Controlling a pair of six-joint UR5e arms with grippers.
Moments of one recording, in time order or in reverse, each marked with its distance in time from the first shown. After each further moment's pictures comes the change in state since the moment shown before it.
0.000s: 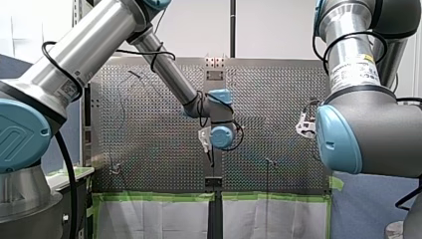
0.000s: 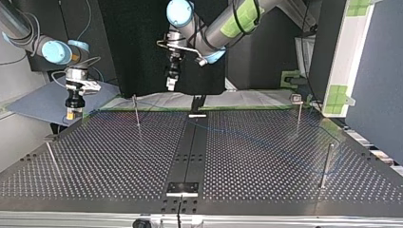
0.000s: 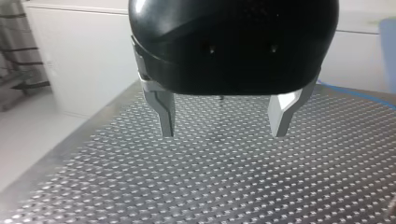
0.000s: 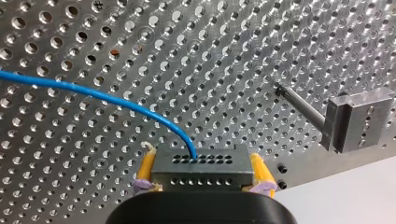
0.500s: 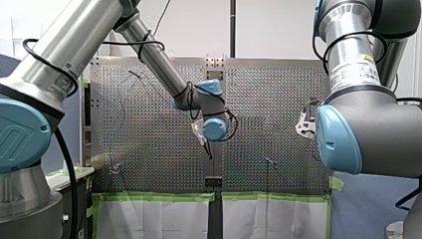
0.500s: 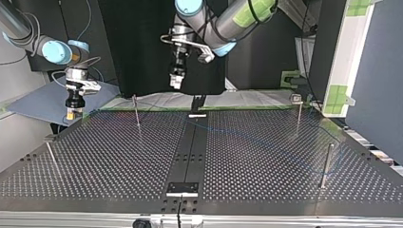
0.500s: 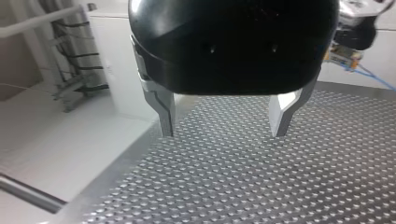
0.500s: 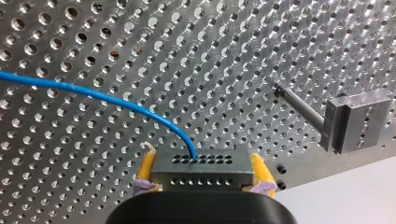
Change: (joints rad) left arm 0.003 0.120 -0.120 0.120 -0.019 -0.041; right arm 0.001 0.000 0.001 -0.003 0.000 0.001
